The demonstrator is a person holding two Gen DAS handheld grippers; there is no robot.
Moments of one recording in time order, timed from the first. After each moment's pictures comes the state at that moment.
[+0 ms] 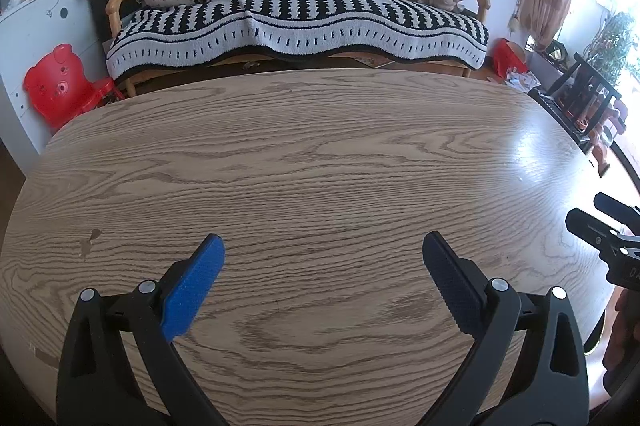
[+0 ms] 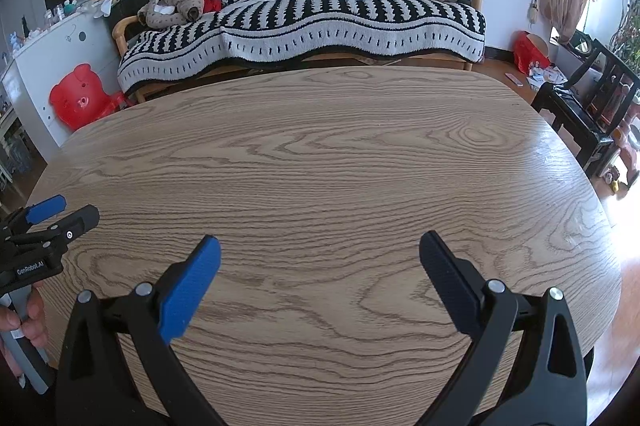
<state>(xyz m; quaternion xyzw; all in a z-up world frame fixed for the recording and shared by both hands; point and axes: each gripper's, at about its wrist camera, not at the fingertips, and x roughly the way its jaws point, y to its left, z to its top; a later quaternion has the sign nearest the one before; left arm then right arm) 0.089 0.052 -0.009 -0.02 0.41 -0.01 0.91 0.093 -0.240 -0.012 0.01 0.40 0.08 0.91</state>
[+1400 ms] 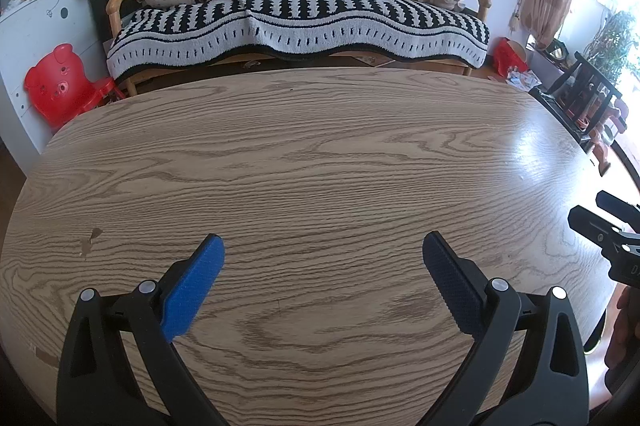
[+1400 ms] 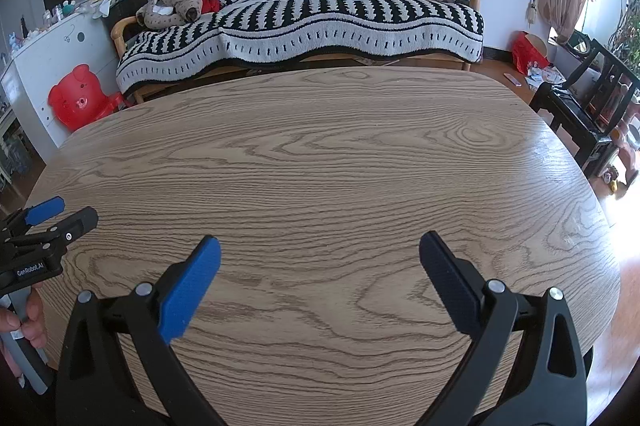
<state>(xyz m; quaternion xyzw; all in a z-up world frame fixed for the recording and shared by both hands) 0.090 0.054 -0.007 -0.02 0.41 -0.01 0.91 0.091 -0.242 -0.012 0.01 0.40 0.07 0.91</state>
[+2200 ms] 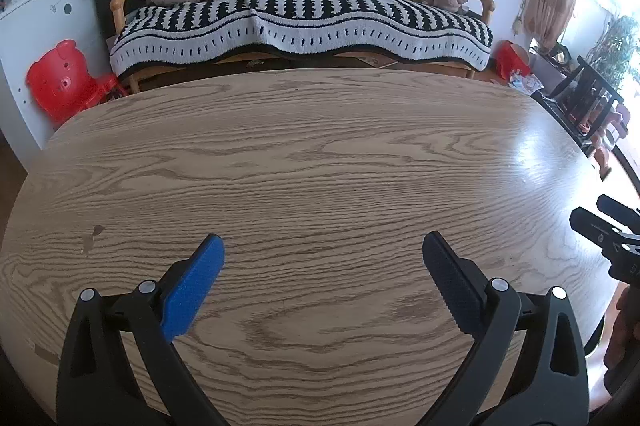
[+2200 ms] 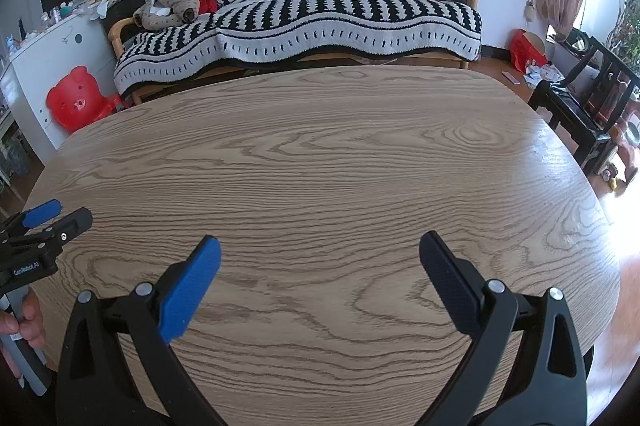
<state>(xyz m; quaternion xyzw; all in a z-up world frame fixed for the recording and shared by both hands) 0.088 0.057 -0.010 -0.03 0.41 -0.01 0.91 0.091 -0.247 -0.012 0.01 0.40 0.07 0.91</state>
